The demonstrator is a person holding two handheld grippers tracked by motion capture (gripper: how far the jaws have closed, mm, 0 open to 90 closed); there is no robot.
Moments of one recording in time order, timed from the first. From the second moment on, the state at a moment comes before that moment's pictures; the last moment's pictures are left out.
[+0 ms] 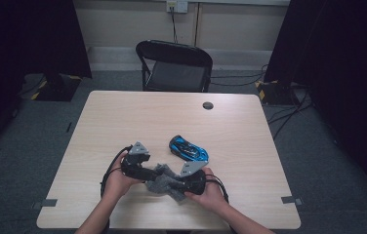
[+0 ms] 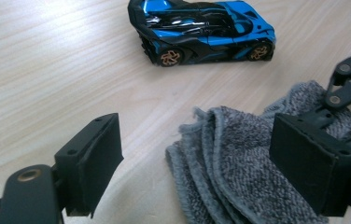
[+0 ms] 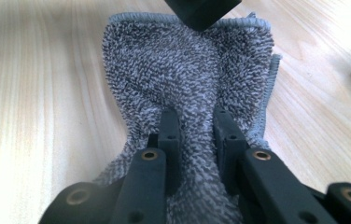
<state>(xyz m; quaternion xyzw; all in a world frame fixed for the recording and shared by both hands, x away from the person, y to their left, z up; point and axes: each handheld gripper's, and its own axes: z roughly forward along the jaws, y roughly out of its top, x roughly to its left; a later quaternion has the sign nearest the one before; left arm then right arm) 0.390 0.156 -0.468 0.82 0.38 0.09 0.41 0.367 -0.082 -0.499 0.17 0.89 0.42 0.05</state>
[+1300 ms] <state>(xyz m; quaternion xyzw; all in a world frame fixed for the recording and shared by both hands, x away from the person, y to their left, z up) 0.465 0.049 -0.461 0.86 0.31 0.09 0.40 0.425 -0.233 -0.459 0.40 0.80 0.44 0.13</state>
